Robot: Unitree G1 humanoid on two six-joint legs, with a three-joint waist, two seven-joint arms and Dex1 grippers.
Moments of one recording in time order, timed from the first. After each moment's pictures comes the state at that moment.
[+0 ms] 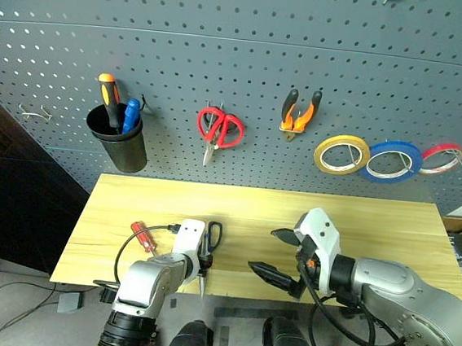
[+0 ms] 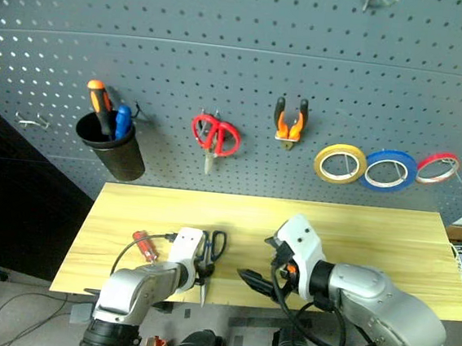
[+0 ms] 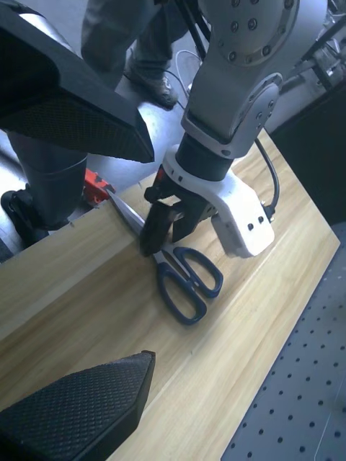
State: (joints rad) left arm -0.18 0.14 -0.05 -0.17 -0.18 1.19 -0.08; right arm -0.21 -0.50 0.06 -0.86 0.65 1.21 0.47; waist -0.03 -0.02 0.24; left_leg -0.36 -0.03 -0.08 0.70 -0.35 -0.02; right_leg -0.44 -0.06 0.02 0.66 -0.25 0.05
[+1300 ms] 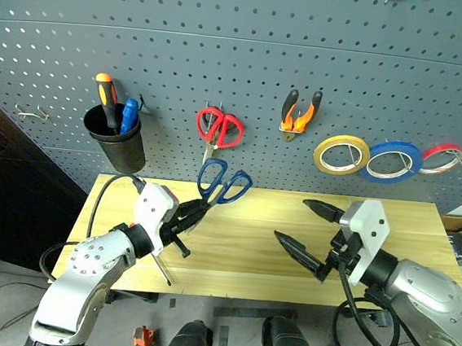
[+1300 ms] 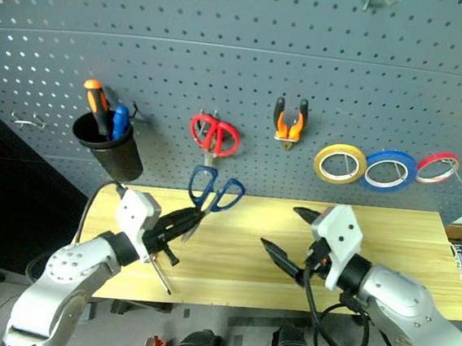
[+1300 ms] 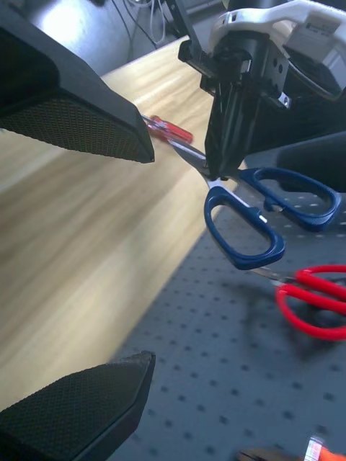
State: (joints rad) left arm 0.00 0.48 0.08 -0.51 -0.33 0.39 -0.62; right arm -0.06 -0.60 -0.06 -0.91 0.61 0.78 0.45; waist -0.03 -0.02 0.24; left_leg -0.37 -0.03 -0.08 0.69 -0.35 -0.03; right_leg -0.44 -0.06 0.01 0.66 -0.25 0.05
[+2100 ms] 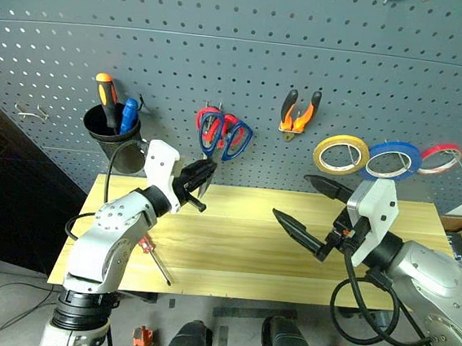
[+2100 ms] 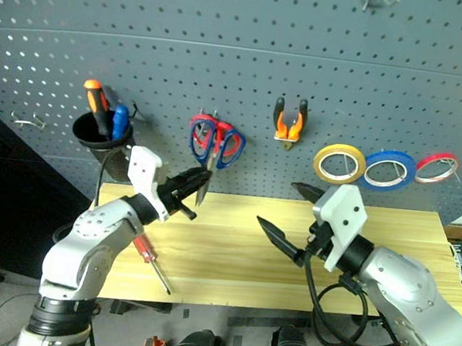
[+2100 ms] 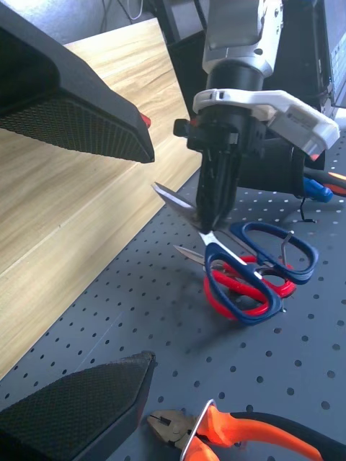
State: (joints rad) left arm -0.29 0.38 0.08 -0.31 -0.40 0.53 -0.48; right arm -0.17 -0.59 -0.05 -0.89 0.61 0.74 0.43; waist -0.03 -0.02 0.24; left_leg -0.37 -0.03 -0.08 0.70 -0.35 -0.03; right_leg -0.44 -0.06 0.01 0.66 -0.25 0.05
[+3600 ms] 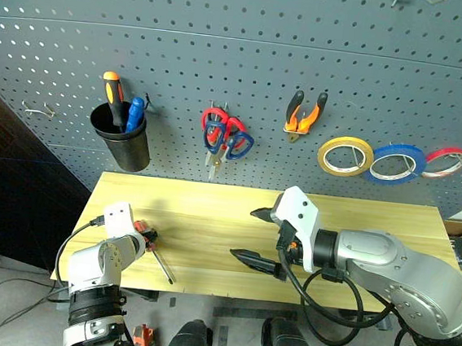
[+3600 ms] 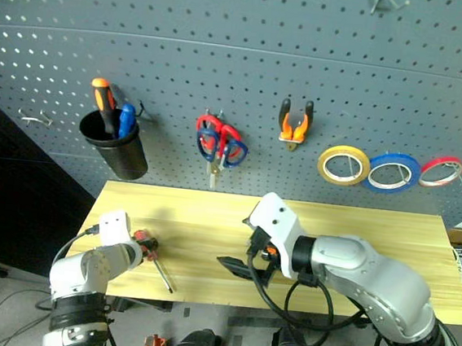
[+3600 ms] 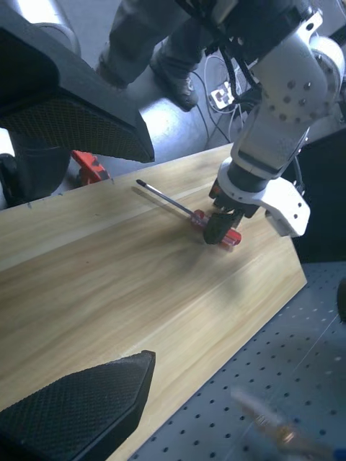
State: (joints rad) left arm -0.32 0.19 0.45 0.11 -0.29 1.05 0.14; right arm -0.48 -0.57 0.26 -0.78 0.70 1.12 0.43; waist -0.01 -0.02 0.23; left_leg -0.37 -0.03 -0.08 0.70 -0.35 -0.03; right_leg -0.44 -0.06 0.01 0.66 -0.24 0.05
